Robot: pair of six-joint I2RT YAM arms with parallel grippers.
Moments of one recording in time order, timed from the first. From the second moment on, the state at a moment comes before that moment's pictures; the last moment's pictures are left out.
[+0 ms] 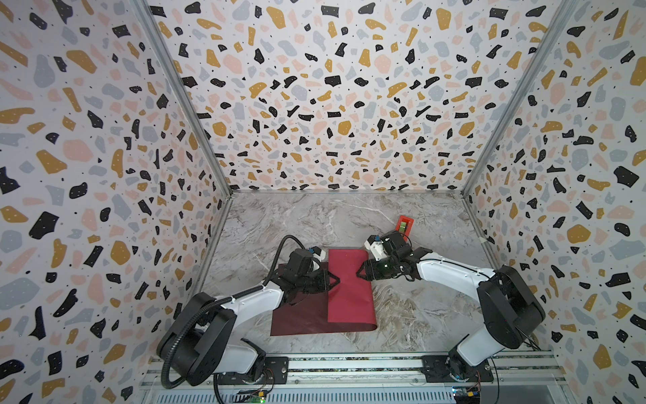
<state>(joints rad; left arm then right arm) -0.55 1.37 0.55 0.06 0.50 -0.69 0.62 1.59 0.94 -0.32 -0.42 0.41</state>
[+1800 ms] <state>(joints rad) -0.56 1.36 0.52 0.12 0.47 -0.66 0.49 1.49 0.66 -0.11 -0.66 0.55</state>
